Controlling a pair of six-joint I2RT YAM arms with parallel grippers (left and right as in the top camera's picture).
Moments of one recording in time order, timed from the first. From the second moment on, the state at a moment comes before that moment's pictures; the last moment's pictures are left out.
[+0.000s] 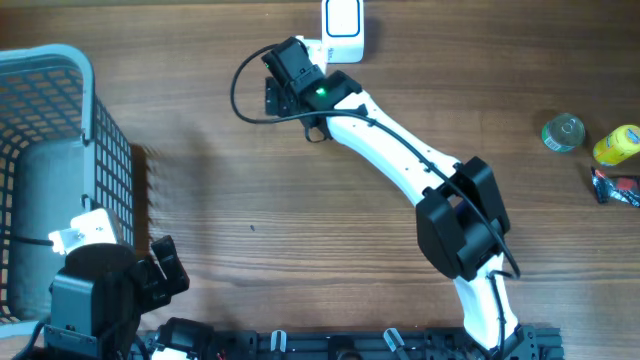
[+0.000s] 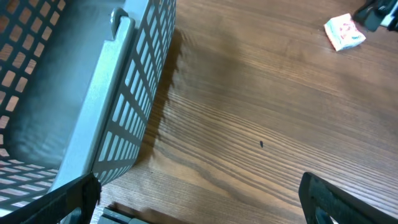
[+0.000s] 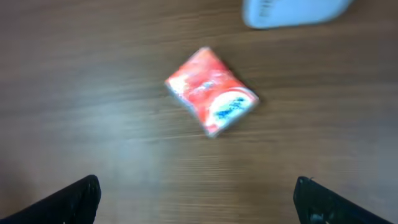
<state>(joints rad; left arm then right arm) -0.25 0.66 1.28 -1.54 -0.35 -0.49 0.68 2.19 1.89 -0.71 0.27 0.69</state>
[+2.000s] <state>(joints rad) -0.25 0.66 1.28 -1.54 -0.35 -0.49 0.60 2.36 1.93 -0.78 0.17 0.37</state>
